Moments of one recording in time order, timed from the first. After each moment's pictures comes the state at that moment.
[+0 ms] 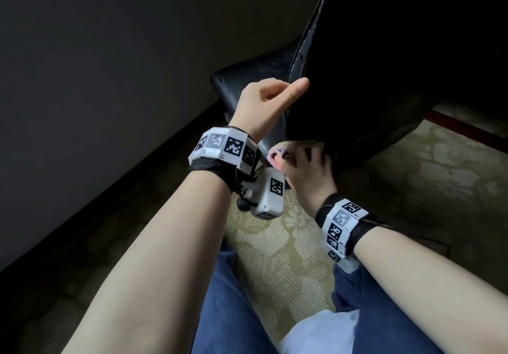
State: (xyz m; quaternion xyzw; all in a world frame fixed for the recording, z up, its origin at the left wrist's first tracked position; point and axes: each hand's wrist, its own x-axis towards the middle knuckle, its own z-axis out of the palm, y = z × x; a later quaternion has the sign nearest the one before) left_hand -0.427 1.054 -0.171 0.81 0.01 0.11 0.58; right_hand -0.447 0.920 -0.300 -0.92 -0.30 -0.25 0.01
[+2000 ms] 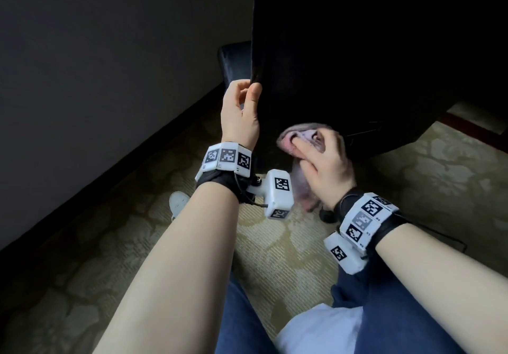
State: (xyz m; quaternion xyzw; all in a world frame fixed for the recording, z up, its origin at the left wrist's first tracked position) left_hand -0.425 1.073 -0.233 0.75 0.12 0.26 0.59; right_hand -0.435 0.899 -0.294 -0.90 -0.27 -0.18 0.29
